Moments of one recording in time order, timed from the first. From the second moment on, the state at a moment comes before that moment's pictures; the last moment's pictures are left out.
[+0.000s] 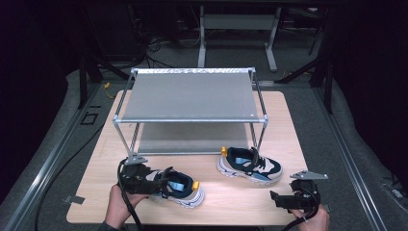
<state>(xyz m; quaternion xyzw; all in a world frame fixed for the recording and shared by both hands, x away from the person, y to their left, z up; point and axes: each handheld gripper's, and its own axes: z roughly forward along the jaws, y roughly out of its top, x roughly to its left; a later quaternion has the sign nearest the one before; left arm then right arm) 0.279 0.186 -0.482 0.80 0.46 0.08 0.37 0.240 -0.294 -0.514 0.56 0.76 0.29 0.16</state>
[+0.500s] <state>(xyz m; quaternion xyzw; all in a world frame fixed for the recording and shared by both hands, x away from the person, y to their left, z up) 0.288 0.165 -0.487 0.81 0.45 0.07 0.35 0.240 -0.298 -0.513 0.56 0.76 0.29 0.16</state>
